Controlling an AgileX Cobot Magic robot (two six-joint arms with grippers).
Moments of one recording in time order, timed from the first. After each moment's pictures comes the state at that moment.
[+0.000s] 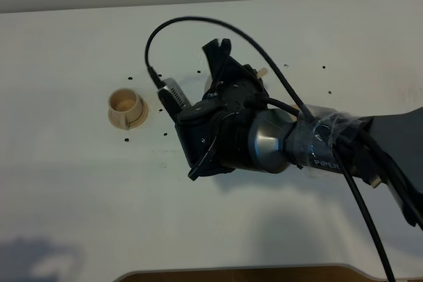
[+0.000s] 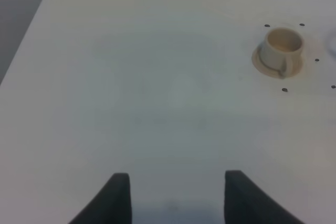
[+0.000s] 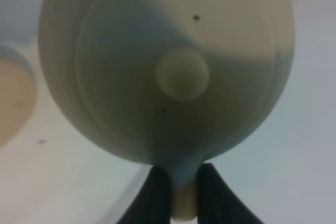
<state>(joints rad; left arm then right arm) -0.04 0.00 -0.51 0.10 1.04 -0.07 0.89 2.10 -1.40 -1.16 1.05 -0.28</state>
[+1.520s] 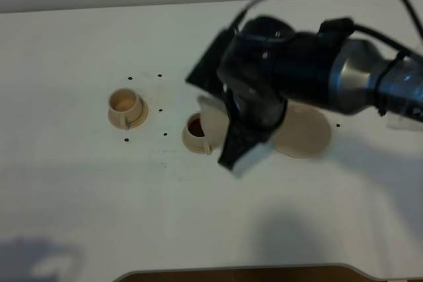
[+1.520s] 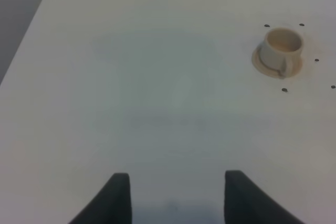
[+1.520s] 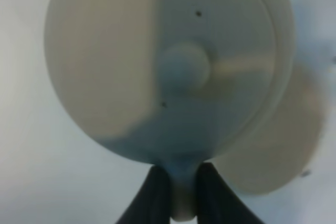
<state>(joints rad) -0.04 0.00 -0.51 0.10 1.04 -0.07 0.75 1.89 -1.45 -0.30 1.01 -0.01</state>
